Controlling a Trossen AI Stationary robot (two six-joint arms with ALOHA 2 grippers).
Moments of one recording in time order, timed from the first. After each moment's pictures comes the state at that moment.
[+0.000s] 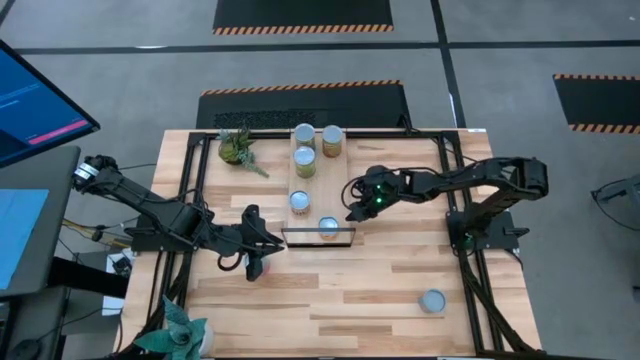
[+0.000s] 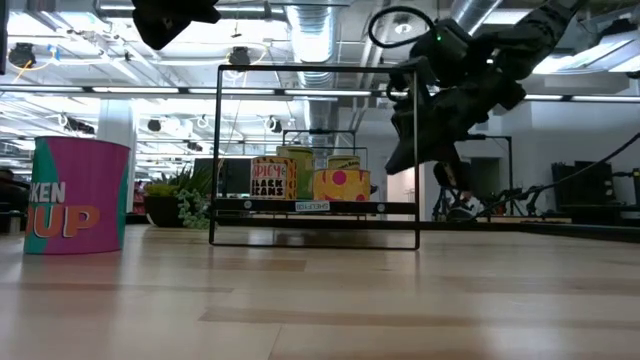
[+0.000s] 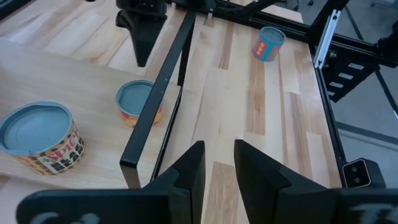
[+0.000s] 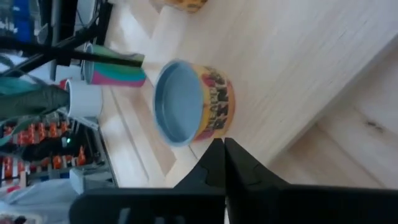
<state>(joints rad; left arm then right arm) -0.45 1.14 0.87 -0.35 -0.40 -0.53 -0.23 1.50 0.69 0.12 -0.40 0.95</state>
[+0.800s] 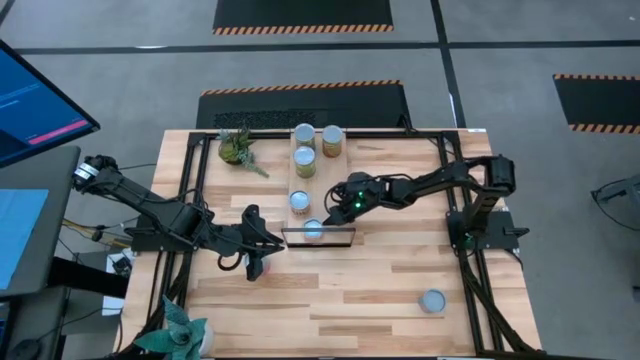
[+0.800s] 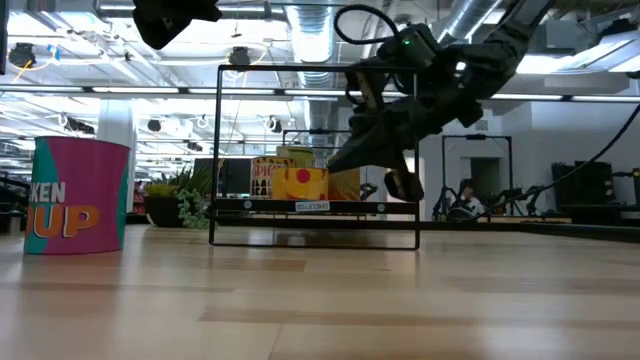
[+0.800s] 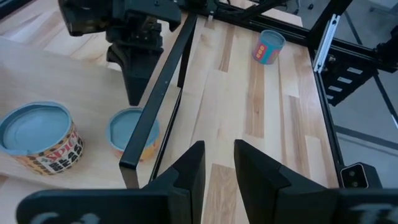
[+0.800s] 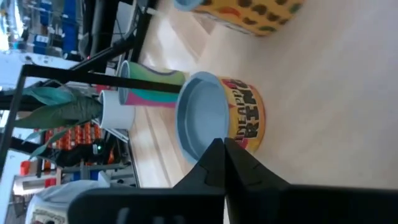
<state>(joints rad) -0.45 1.14 0.87 -0.34 -0.40 -0.54 -0.16 1.76 0.83 0.40 -0.42 1.03</state>
